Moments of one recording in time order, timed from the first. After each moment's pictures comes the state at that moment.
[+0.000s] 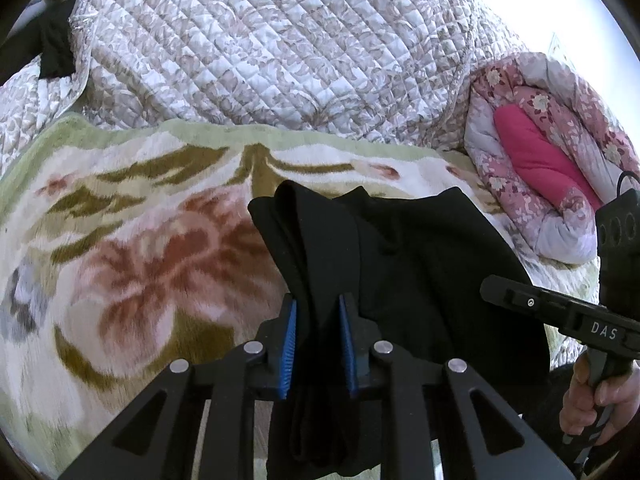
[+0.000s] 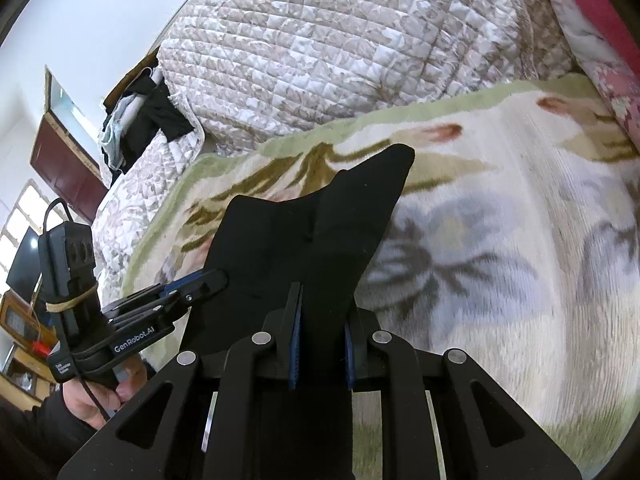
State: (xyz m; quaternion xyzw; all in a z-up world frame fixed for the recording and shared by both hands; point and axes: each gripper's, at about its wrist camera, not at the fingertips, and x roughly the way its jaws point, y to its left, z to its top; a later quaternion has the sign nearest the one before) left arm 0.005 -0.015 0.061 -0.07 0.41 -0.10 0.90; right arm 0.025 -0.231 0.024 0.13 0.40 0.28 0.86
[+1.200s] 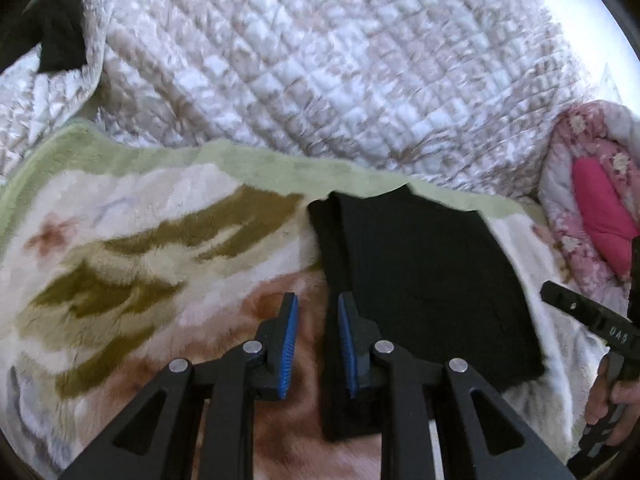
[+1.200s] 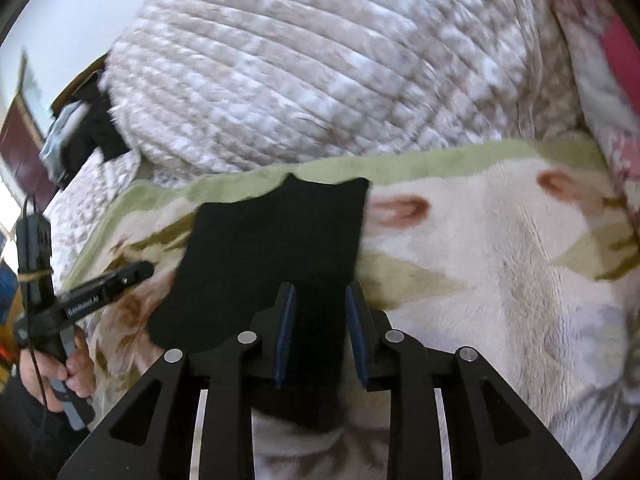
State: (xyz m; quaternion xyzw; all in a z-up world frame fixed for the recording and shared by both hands) left arm 0.110 0.045 0.046 -0.09 0.40 -0.04 0.91; right arm 0.109 -0.222 0.017 0.05 0.37 0.22 0.90
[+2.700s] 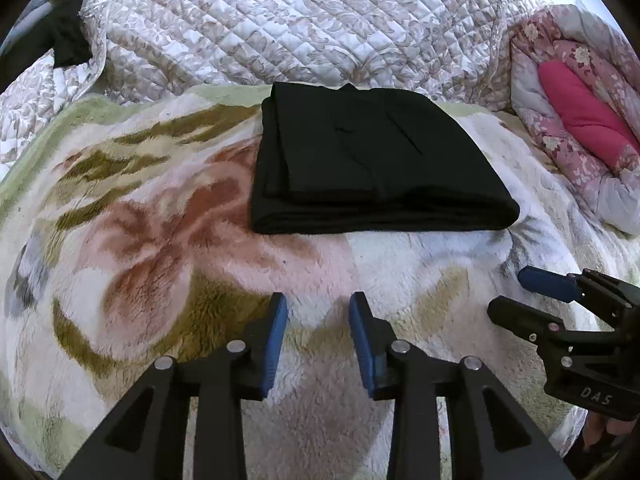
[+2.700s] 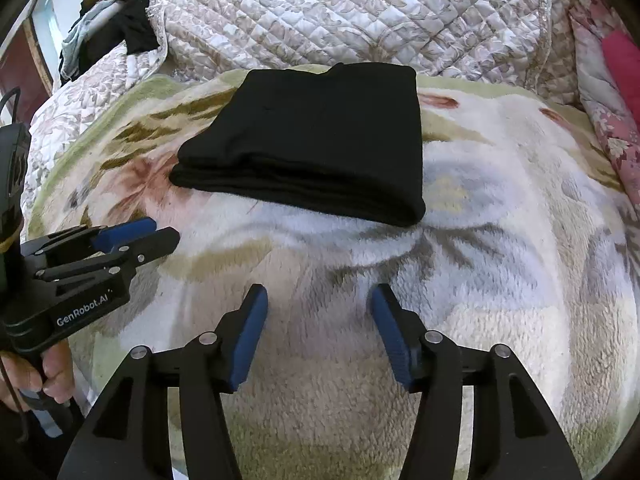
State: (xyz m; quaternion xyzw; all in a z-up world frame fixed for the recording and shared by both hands) left arm 0.010 -0.016 0.007 -0.01 0.44 -0.03 0.90; right arm 0.022 -0.191 -0.039 -0.03 0.43 0.20 0.88
